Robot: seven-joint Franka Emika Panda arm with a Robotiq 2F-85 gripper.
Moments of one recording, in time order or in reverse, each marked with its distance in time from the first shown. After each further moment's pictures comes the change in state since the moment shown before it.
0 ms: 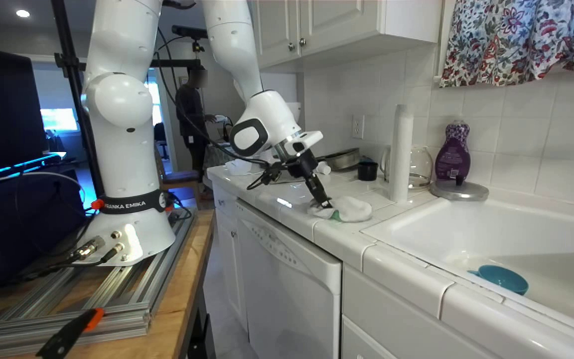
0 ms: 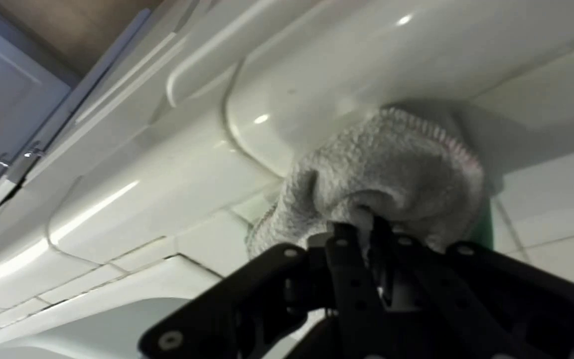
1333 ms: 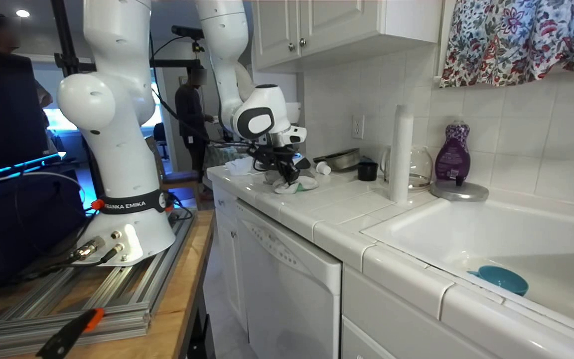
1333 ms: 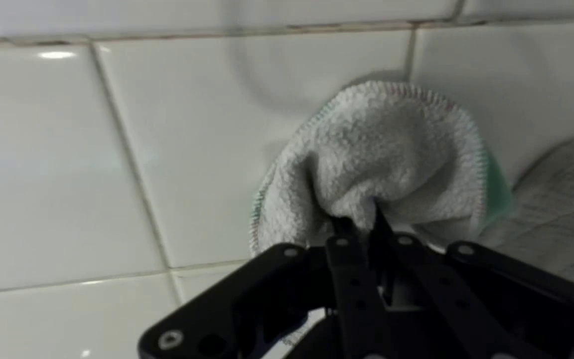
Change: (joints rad) arm -0.573 -0.083 0.754 0.048 -0.653 -0.338 0.213
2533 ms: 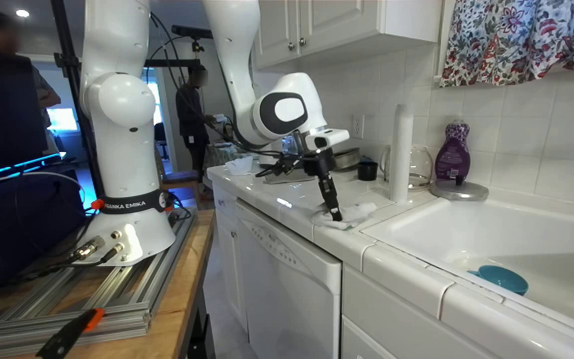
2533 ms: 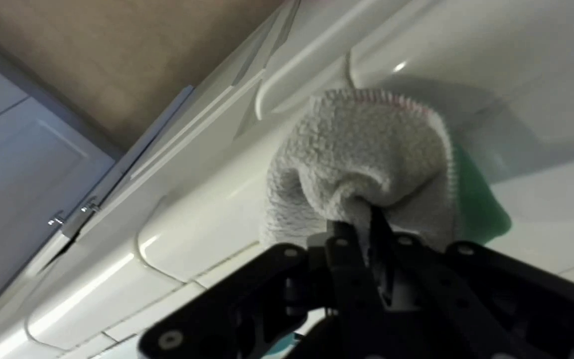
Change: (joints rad) arm 0.632 0.003 -1.246 0.041 -0.630 -0.090 0.729
